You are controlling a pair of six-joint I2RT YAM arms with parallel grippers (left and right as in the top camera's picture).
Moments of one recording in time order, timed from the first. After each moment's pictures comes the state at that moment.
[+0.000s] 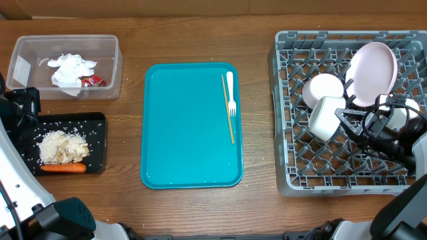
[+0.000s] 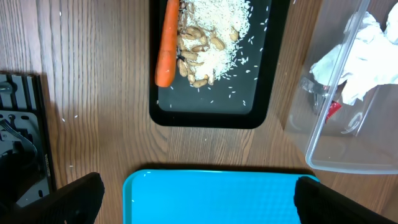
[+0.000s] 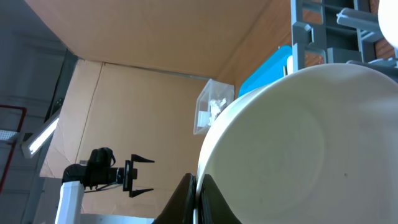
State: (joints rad) left arm 0.58 1.67 1.94 -1.69 -0.02 -1.15; right arm -0.65 1.58 1.01 -1.25 -1.50 -0.47
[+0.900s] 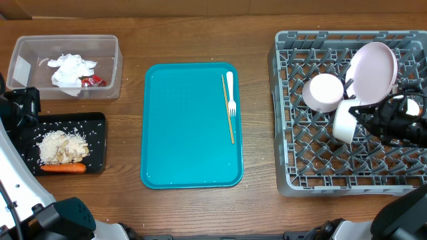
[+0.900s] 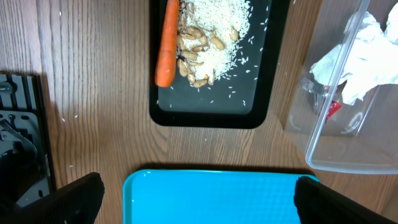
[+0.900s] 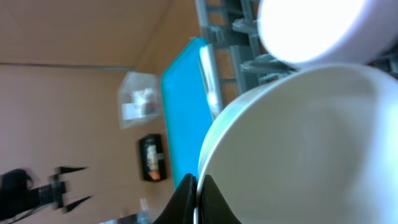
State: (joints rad) left arm 0.58 1.67 1.94 -1.69 -0.02 -1.15; right arm -0.67 1.58 1.29 -1.34 -1.06 -0.28
